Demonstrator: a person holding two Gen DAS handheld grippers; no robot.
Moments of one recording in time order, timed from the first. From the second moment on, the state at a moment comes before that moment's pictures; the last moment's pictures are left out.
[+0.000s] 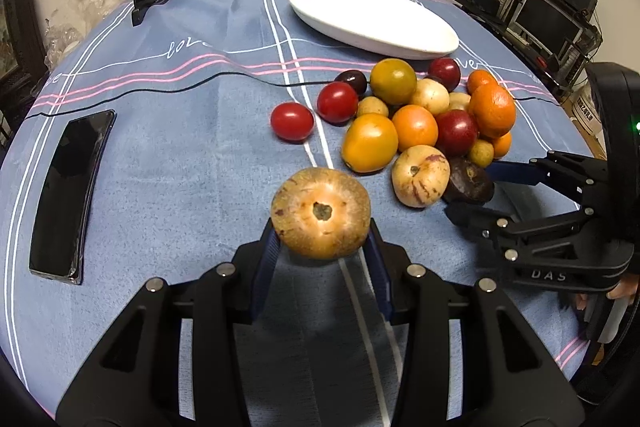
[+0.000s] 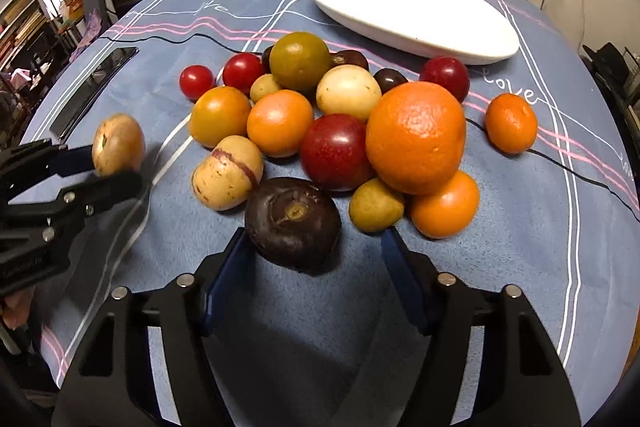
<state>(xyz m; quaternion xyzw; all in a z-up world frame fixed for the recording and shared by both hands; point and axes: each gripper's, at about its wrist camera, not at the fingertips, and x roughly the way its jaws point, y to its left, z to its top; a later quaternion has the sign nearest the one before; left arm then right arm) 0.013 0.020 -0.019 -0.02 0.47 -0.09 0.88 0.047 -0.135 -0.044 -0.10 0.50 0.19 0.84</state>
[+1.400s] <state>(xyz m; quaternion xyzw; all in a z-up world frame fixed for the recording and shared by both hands) 0.230 -0.049 0.001 -0.02 0.45 -0.10 0.89 0.206 -0.219 -0.001 0.01 0.42 0.15 0.89</state>
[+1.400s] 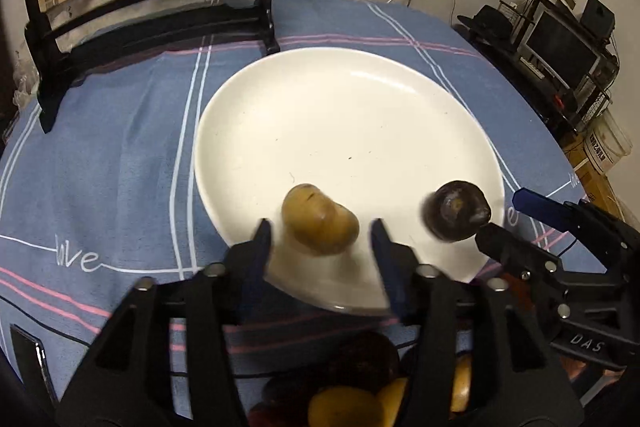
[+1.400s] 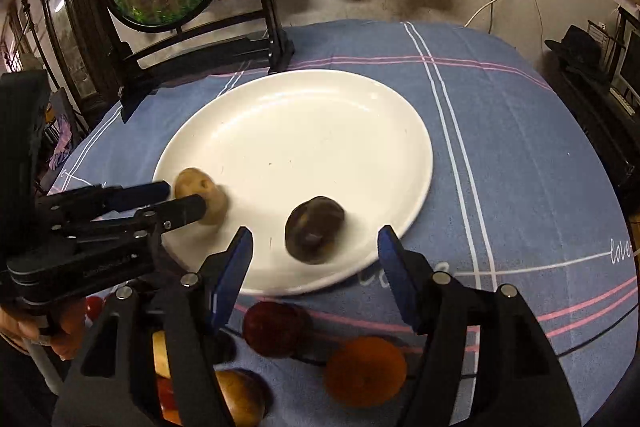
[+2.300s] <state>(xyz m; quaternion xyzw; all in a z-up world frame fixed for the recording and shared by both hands) 0.114 0.028 -0.009 0.01 0.45 -0.12 0.88 0.095 -0.240 0.003 -0.12 0.41 0.33 0.84</state>
